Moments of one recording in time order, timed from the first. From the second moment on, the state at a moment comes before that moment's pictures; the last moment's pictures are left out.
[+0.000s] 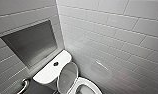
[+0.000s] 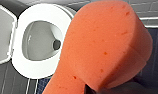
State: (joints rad) left arm 1.47 3.11 -2.92 0.31 -0.02 -0.15; right arm -1.11 2.43 -1.92 0.15 0.27 0.20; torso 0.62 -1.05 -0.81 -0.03
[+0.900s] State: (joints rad) left arm 1.47 3.11 -2.92 0.31 -0.02 -0.15; right arm -0.95 2.32 -1.77 0.14 0.20 0.20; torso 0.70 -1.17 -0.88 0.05
